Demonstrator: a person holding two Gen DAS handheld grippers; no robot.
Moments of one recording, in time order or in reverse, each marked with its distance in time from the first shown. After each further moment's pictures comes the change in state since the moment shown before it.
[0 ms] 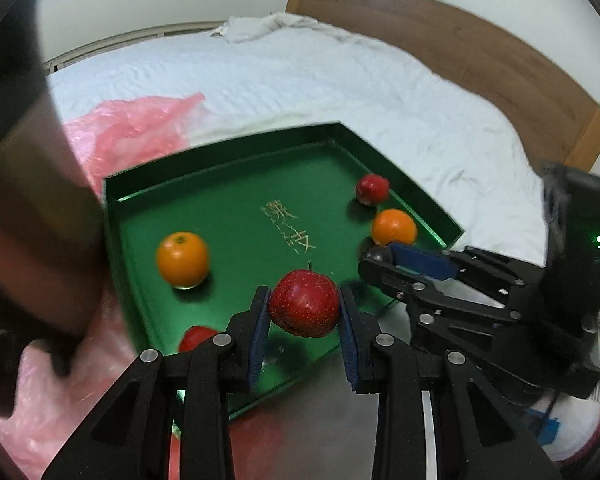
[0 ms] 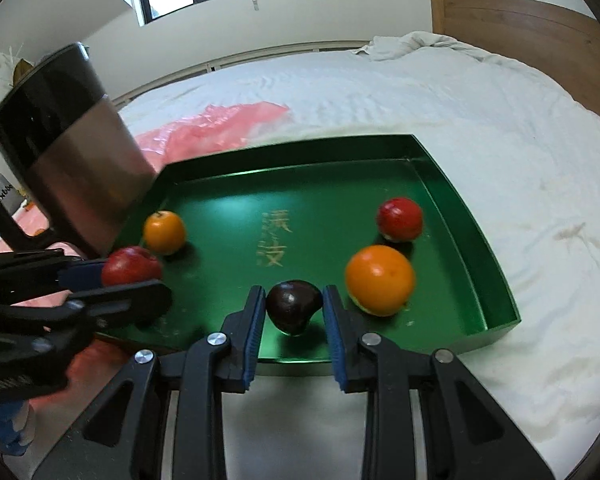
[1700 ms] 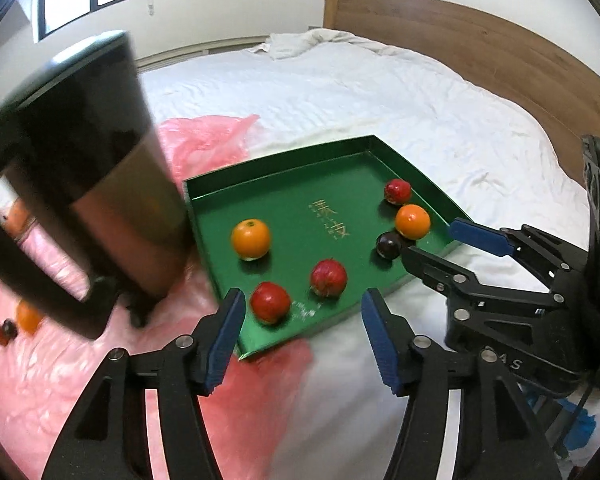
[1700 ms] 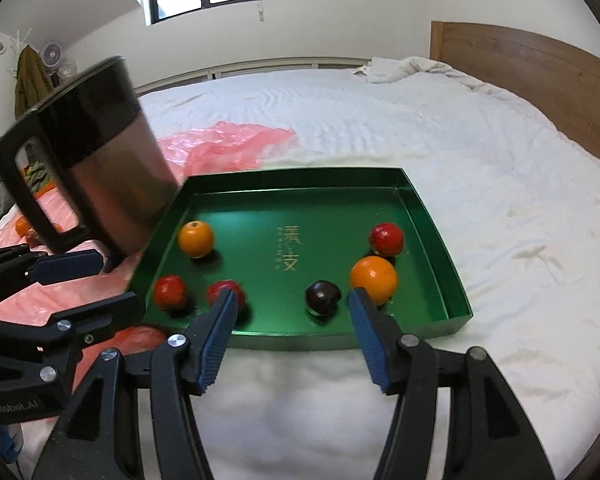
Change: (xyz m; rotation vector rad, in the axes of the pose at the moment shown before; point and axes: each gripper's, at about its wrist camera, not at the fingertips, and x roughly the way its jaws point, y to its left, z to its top) left arm -0.078 -0.016 -0.025 -0.016 -0.049 0.214; right arm -0.063 0.037 0.001 -0.055 -0.045 -0.058
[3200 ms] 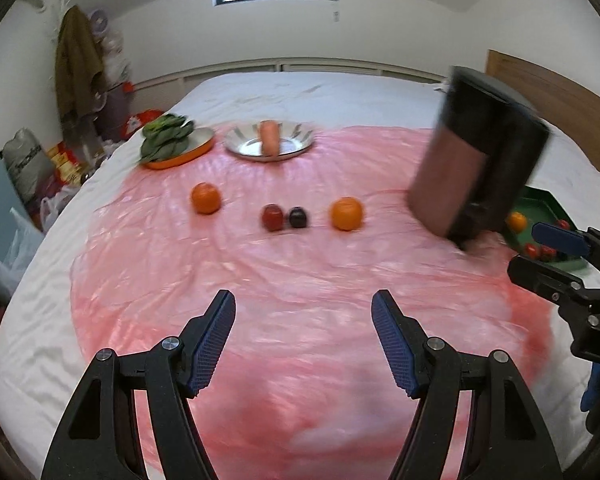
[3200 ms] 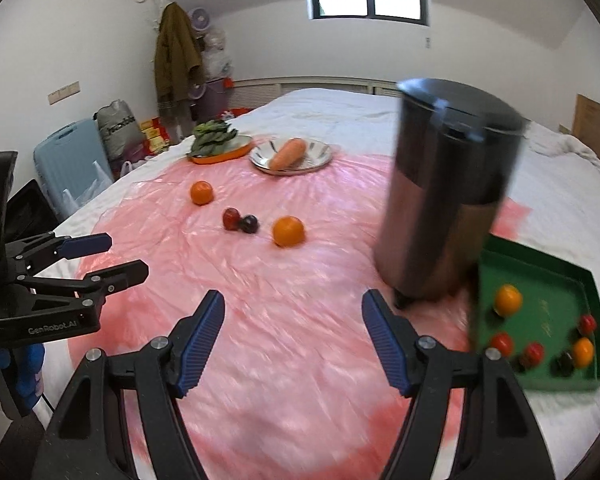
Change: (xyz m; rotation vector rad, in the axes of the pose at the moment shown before) left arm -0.156 0.263 -0.155 -0.338 -0.084 0.371; right arm -0.035 0.290 0.005 -0.309 -0.032 0.381
